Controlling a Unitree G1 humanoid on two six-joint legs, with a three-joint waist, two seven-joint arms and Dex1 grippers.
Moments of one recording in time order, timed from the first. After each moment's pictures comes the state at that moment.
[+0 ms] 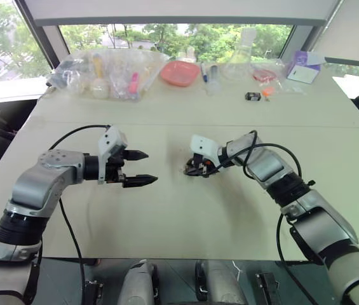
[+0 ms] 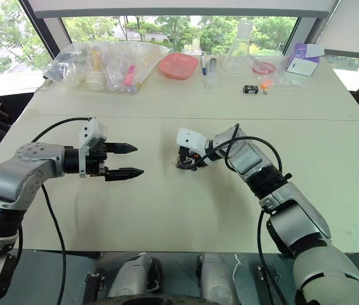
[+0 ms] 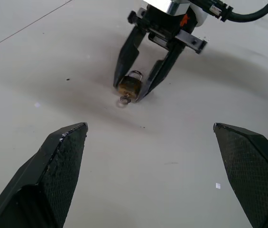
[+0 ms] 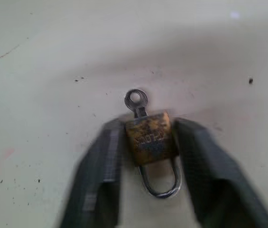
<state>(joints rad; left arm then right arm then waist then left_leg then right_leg) -0.46 0.75 -0.06 -0.13 -0.51 0.67 -1.08 -0.87 -0.49 0.53 0.36 0.02 0.44 1.05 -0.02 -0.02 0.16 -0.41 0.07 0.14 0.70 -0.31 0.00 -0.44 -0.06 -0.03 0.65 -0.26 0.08</state>
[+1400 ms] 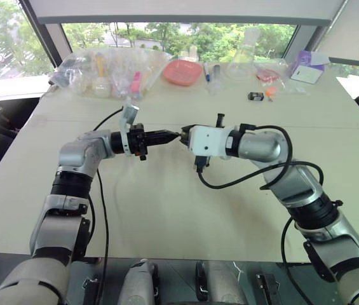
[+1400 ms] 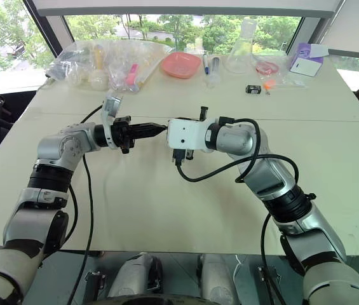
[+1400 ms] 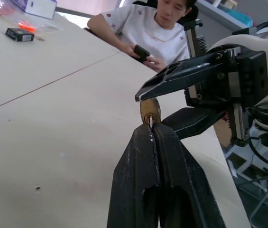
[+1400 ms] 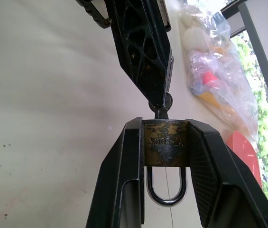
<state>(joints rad) -0.83 0.43 -0.01 0.45 -0.53 0.62 -1.26 -0.71 -0.56 0.38 -0.23 -0.22 0.29 0.81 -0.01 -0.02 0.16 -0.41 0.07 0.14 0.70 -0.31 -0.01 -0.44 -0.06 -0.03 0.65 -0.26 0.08</state>
